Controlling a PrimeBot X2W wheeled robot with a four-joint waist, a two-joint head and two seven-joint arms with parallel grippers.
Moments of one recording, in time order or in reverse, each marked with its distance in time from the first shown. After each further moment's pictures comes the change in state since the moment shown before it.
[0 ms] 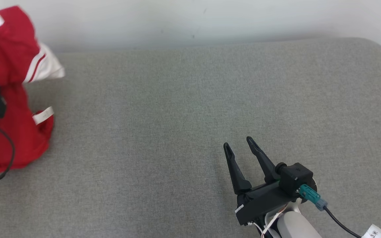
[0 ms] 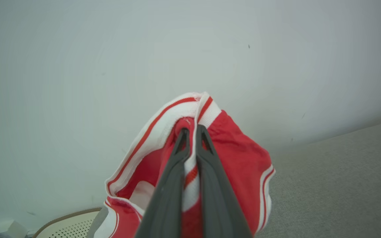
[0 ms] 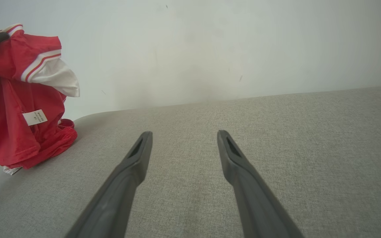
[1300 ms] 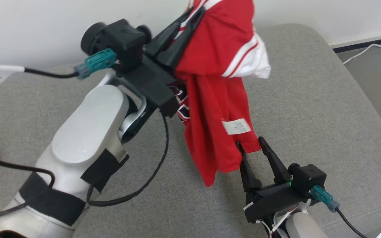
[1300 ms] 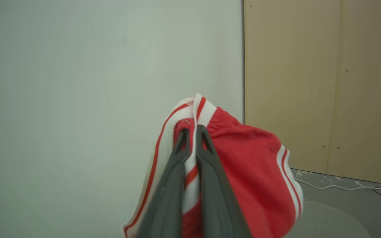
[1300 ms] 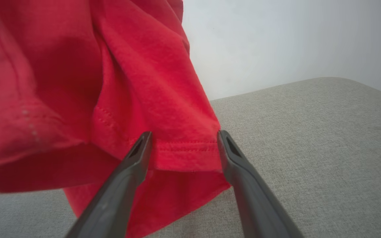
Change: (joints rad) left arm -0.053 -0.399 -0.256 -0.407 -0.064 0.017 0.011; right arm 0.027 0.000 -0.056 -0.023 0.033 0.000 0.000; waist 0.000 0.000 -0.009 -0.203
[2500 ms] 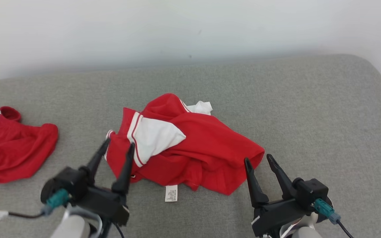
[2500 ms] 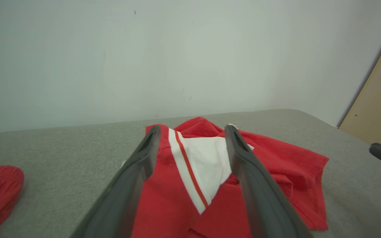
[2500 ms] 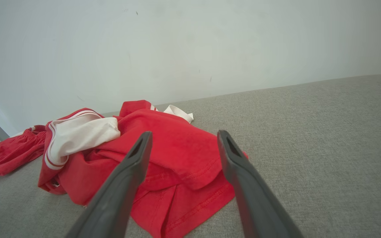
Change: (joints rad) left arm 0.666 0.102 0.259 -0.079 0.078 0.114 -0.110; right arm 0.056 -0.003 -0.047 0.044 -0.053 0.000 0.000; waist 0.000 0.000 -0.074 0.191
